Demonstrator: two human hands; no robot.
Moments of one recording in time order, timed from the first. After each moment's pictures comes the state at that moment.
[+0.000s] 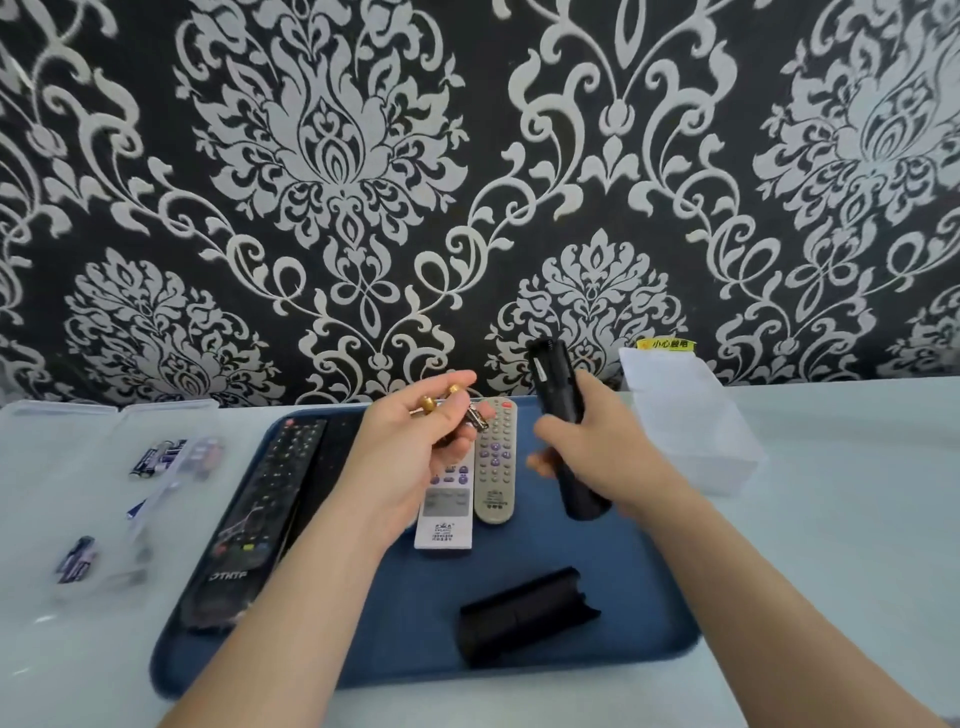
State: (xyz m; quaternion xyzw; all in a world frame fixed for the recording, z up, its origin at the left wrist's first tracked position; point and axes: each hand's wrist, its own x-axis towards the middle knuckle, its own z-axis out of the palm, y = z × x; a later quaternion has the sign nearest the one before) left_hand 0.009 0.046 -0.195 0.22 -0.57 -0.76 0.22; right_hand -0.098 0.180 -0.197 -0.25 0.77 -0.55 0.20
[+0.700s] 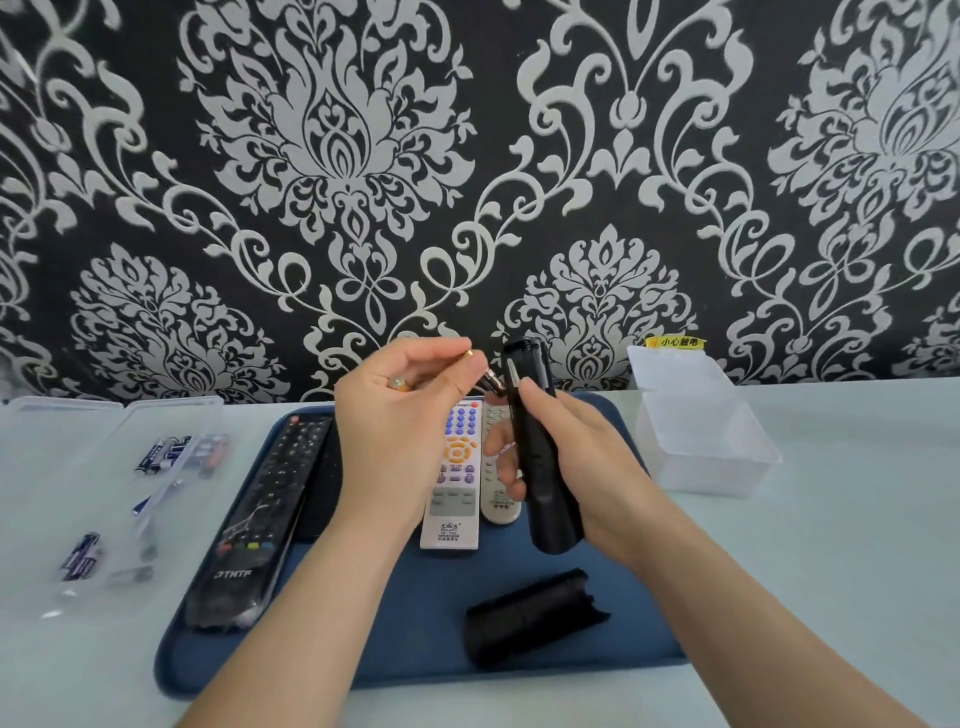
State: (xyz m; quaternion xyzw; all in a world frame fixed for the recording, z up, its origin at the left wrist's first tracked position) left_hand 0.012 0.065 -0.172 0.18 -0.64 -0.60 0.45; right_hand -0.072 0.171 -0.199 -0.23 0.56 -0.71 0.36
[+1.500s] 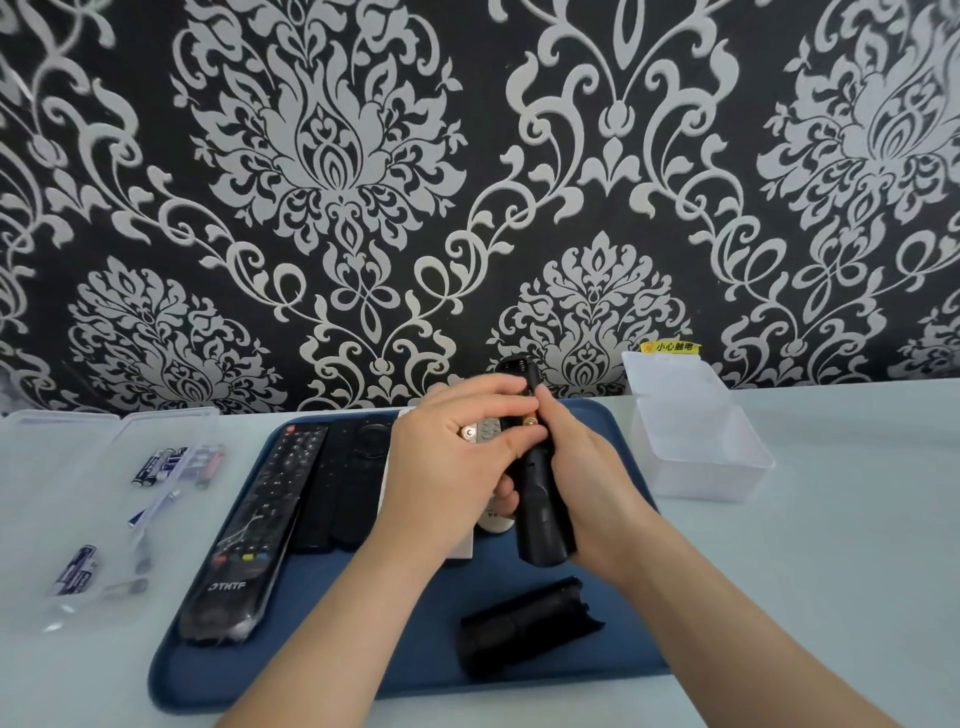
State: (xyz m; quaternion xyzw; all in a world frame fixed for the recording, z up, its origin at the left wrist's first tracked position) left_hand 0.005 0.087 -0.186 0.17 -0.72 -0.58 0.33; right_hand -0.062 0.176 -0.191 -0.11 0.50 -0.74 0.43
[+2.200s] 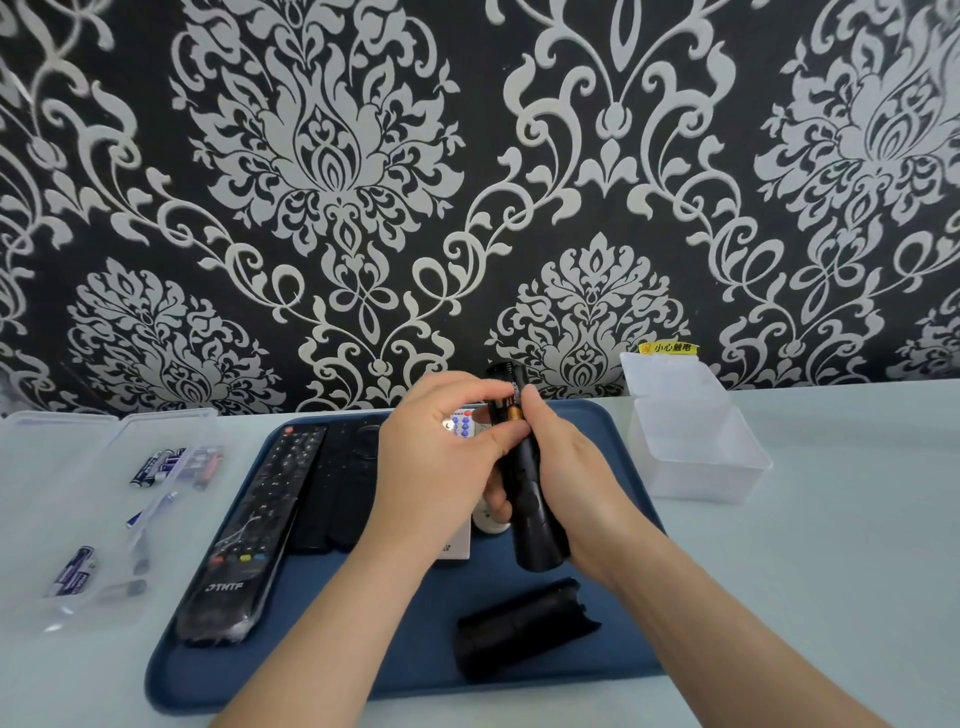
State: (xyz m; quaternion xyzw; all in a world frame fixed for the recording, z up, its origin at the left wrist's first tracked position) left_hand 0.004 0.081 -0.185 0.19 -0.76 -0.52 0.35; right_hand -0.061 0.173 -0.194 -0.21 0.57 -0.70 0.38
